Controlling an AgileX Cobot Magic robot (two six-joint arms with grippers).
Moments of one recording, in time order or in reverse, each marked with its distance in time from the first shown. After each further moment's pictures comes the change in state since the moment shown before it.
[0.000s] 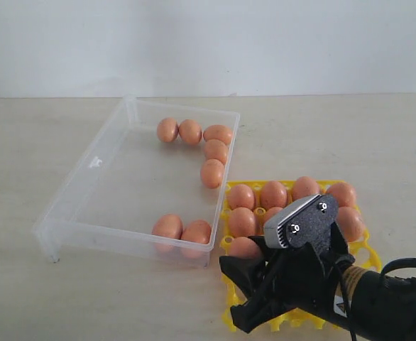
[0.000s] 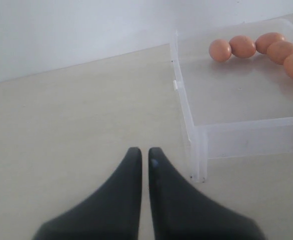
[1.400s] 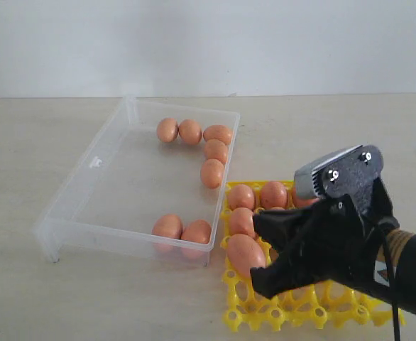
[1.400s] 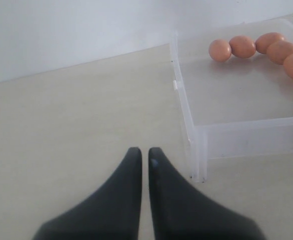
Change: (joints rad) left arm 0.000 0.000 0.000 0.000 0.000 0.000; right arm 0.000 -0.438 -0.020 0.045 0.491 0.048
